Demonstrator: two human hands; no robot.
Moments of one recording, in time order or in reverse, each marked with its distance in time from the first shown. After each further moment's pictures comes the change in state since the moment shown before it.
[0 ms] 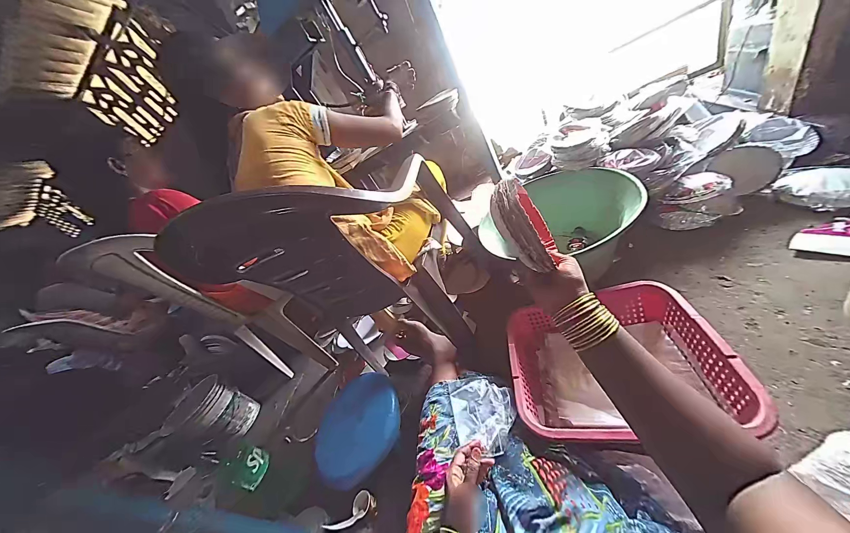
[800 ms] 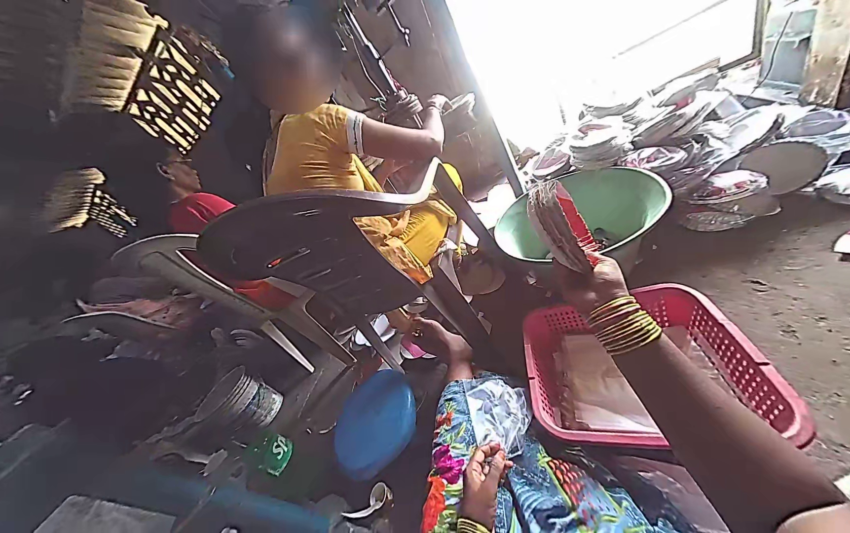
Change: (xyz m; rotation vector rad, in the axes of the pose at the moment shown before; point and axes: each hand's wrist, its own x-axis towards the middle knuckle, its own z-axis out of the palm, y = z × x) left_hand 0.001 -0.001 0.005 0.053 0.005 -0.053; right_hand -0.010 -0.021 -0.004 -0.013 0.154 -0.053
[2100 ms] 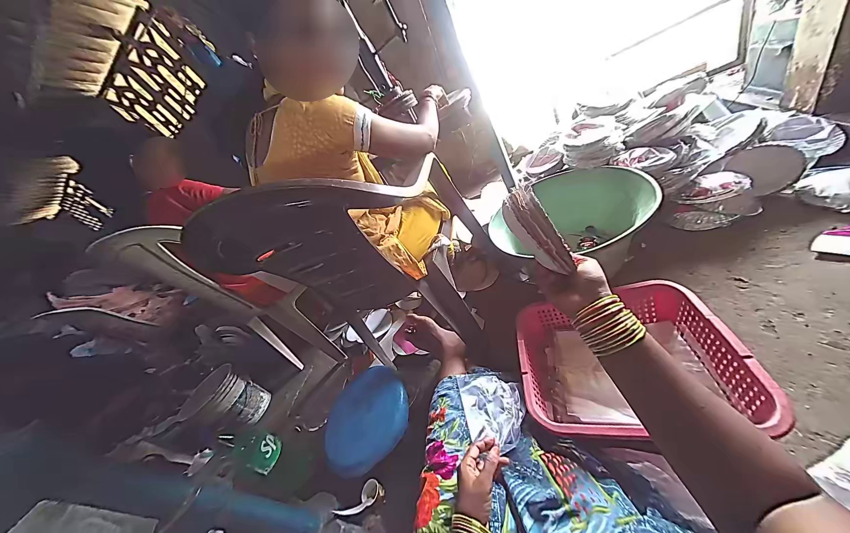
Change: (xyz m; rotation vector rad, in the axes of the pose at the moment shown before) left_hand 0.000 -0.002 0.000 -0.038 -0.004 -0.022; right_hand -0.015 0.015 0.005 -0.018 -0.076 0.078
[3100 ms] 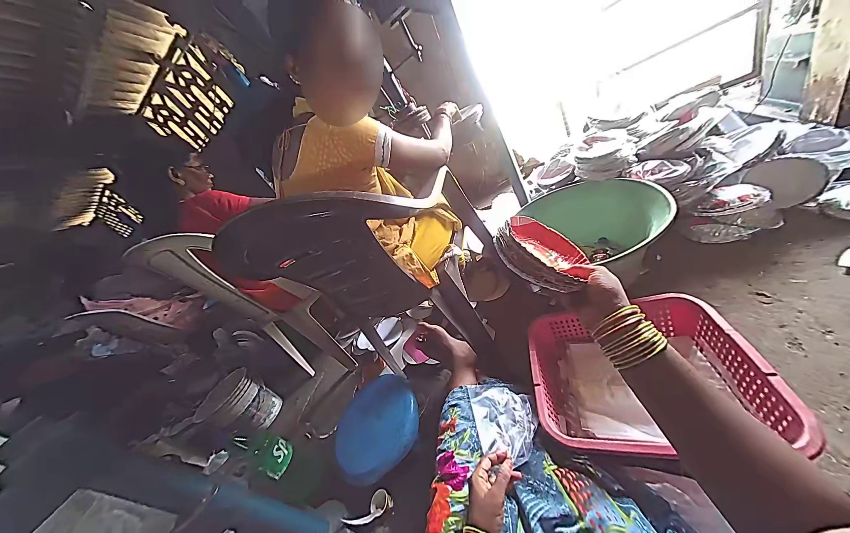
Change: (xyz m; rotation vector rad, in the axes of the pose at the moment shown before) left_hand -0.006 0.008 0.000 0.025 -0.021 0.001; right_hand -0.004 -0.006 -0.001 -0.382 0.111 -0.063
